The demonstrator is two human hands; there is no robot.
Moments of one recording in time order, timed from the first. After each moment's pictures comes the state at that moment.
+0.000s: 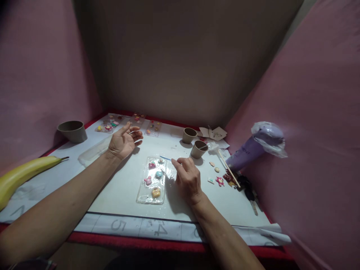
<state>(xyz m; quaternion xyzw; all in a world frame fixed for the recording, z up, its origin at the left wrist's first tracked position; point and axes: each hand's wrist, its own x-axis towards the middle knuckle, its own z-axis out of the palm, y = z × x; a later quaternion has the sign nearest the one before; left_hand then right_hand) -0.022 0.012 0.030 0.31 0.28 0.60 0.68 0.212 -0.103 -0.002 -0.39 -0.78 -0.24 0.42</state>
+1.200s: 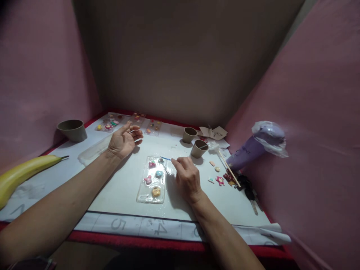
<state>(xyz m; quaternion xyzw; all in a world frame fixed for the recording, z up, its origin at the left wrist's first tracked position) -0.022 0.012 0.030 0.31 0.28 0.60 0.68 0.212 -0.102 -0.004 -0.42 -0.78 -0.24 0.39</state>
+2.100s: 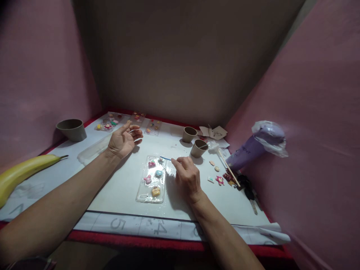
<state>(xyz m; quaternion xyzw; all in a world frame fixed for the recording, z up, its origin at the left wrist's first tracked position) -0.021 0.011 0.031 0.33 0.28 0.60 0.67 0.211 -0.104 -0.002 -0.42 -0.78 -0.23 0.41</state>
